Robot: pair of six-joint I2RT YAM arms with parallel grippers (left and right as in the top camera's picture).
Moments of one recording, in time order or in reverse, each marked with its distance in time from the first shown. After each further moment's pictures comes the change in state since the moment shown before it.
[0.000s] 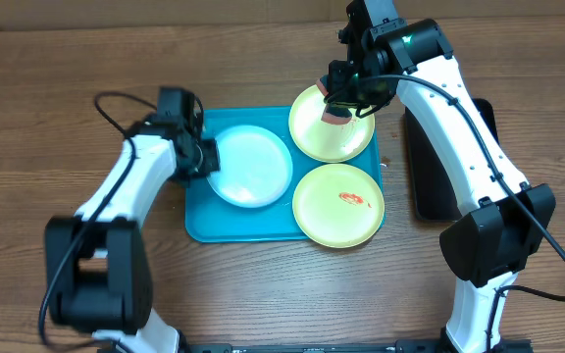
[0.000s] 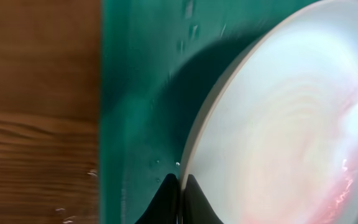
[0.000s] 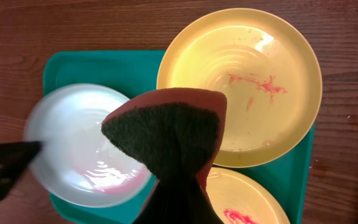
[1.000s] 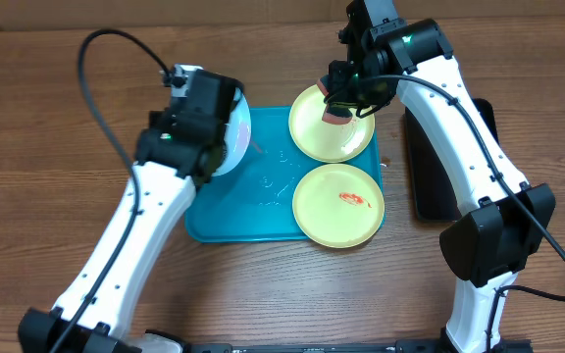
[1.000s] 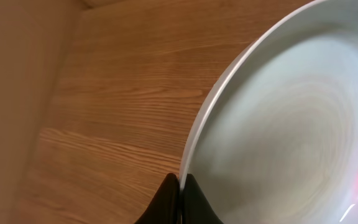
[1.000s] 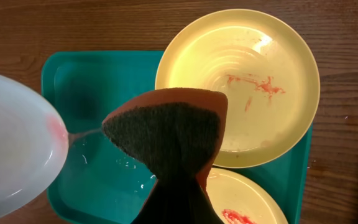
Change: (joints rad) left arm -0.275 -0.247 0.126 -0.125 -0.785 0.002; right arm 0.000 0.000 0.000 0.000 0.006 -0.003
